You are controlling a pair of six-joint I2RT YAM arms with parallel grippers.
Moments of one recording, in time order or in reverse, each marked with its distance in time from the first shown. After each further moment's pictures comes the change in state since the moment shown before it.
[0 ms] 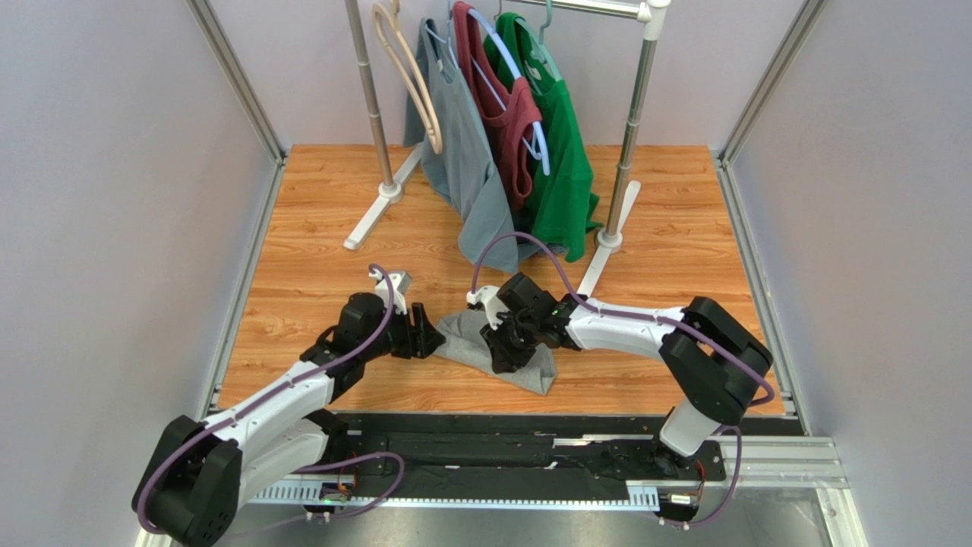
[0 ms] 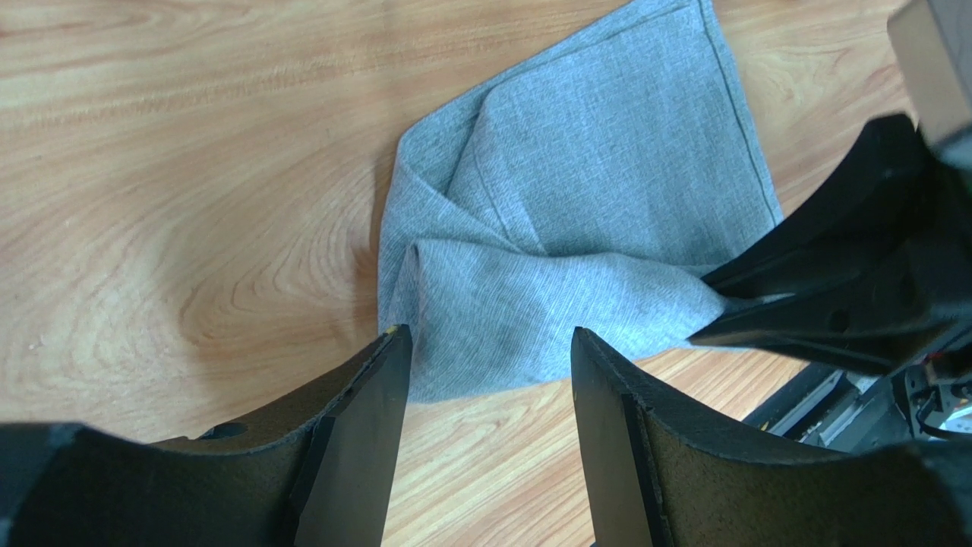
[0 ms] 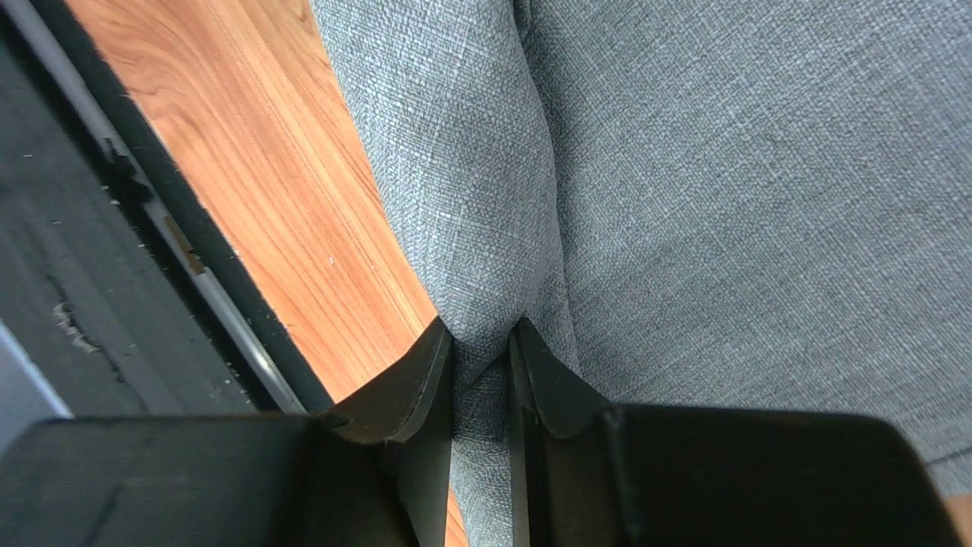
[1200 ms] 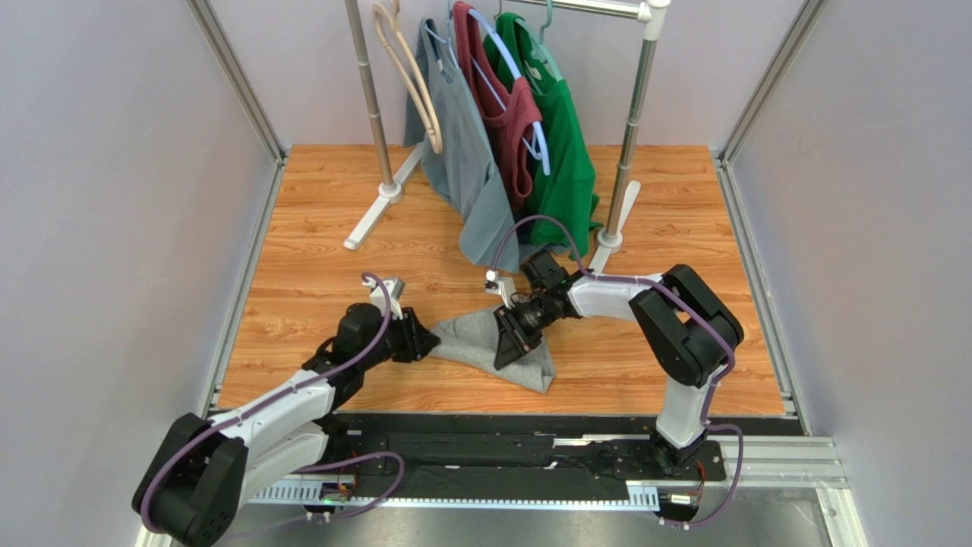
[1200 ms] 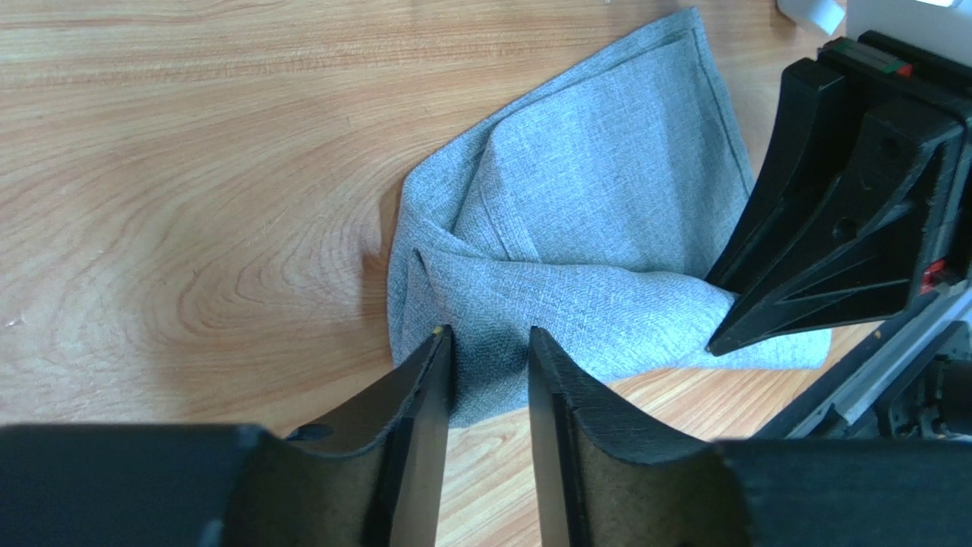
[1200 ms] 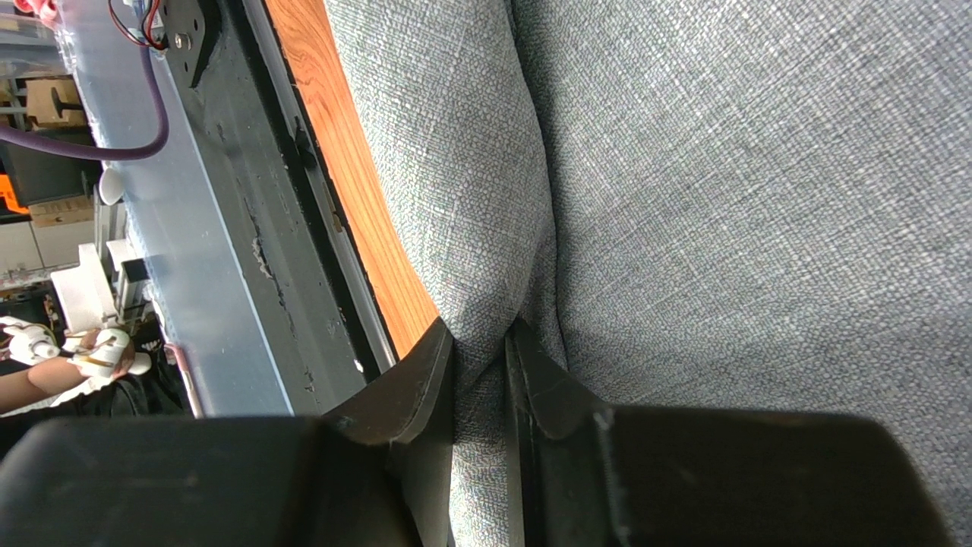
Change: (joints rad) left arm 0.000 -0.018 -0.113 0.158 -0.028 -0.085; right arm -0.256 0.201 0.076 -0.029 -0.547 -0.050
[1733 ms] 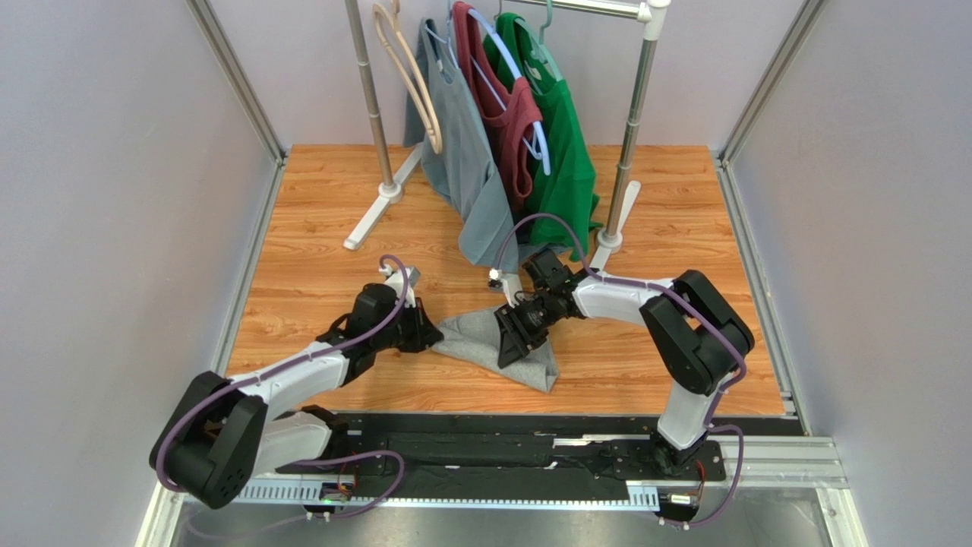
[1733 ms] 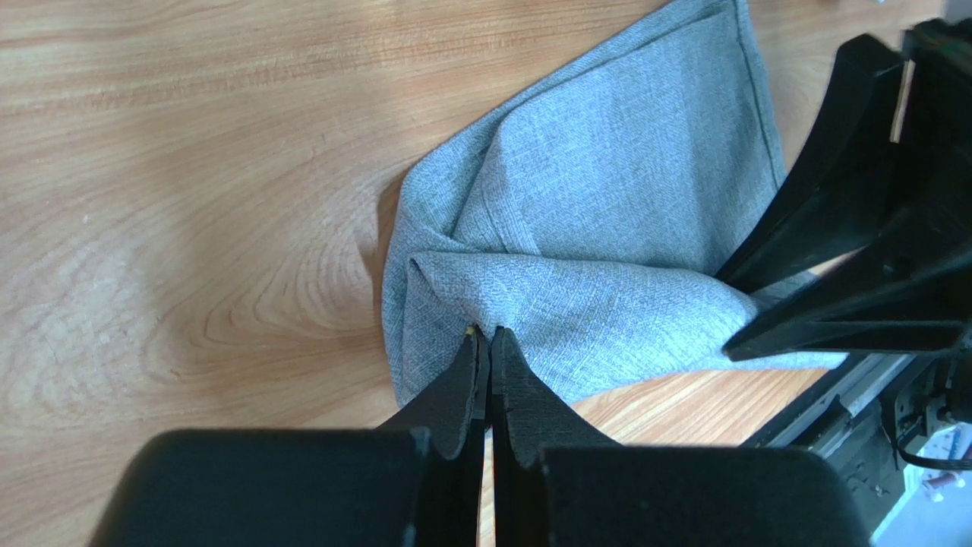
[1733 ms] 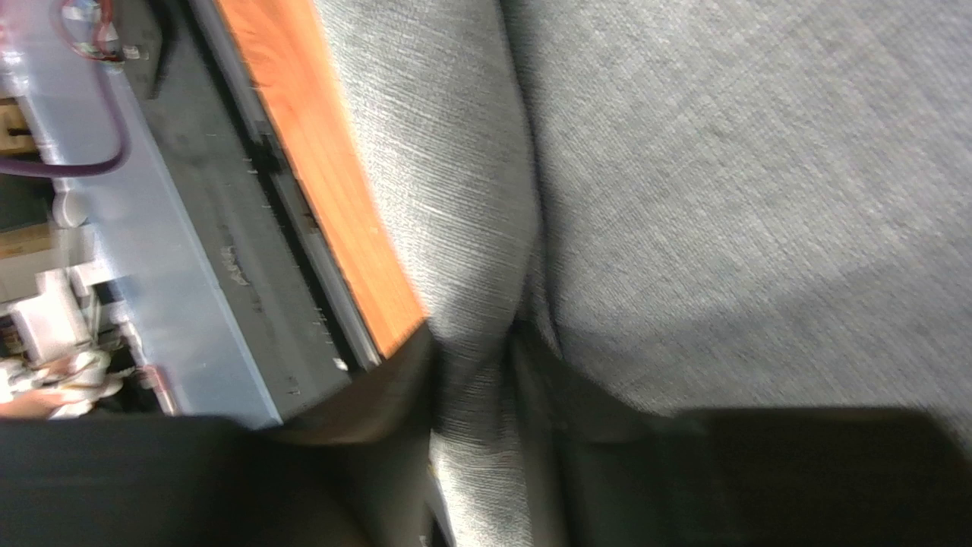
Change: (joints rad) left arm -0.001 0.192 0.138 -0.069 0.028 0.026; right arm -0.004 -0.042 0.000 -0.042 0.088 0.011
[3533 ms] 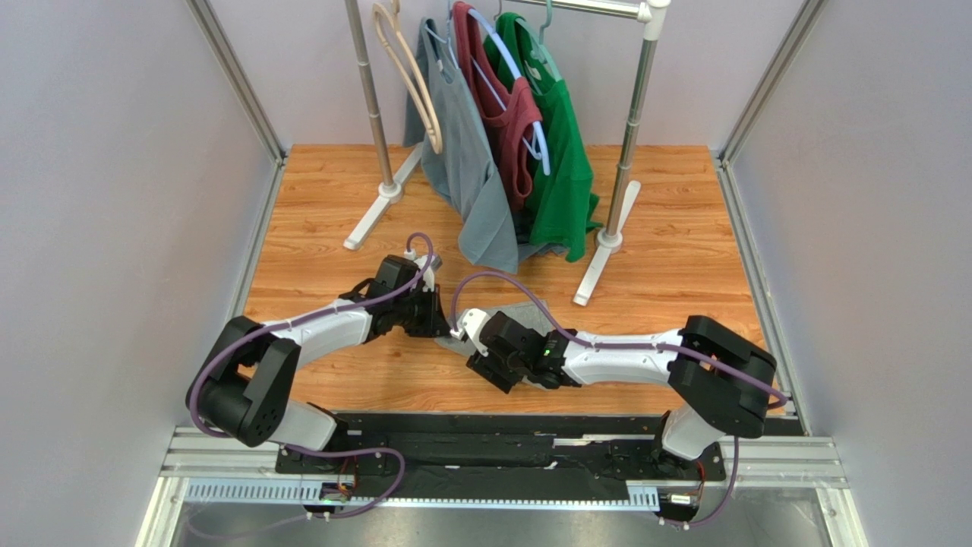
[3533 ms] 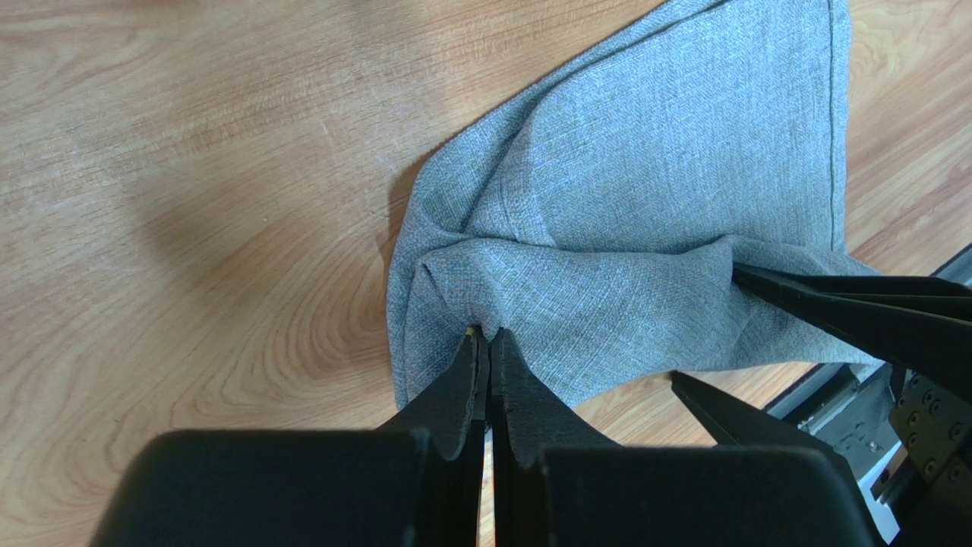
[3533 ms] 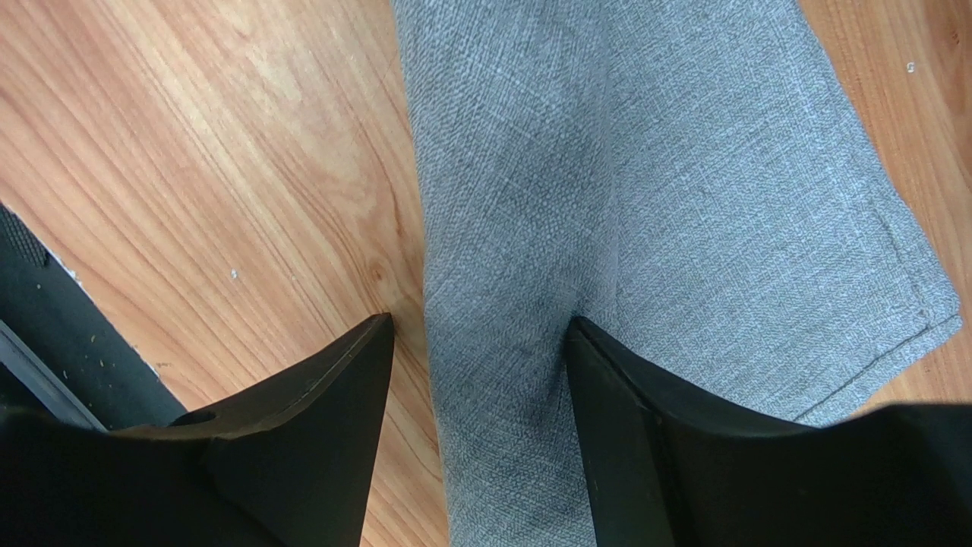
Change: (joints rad) left arm 0.001 0.296 0.288 -0.241 0.098 0.097; right arm 0.465 -0.213 -0.171 0.191 0.913 -0.066
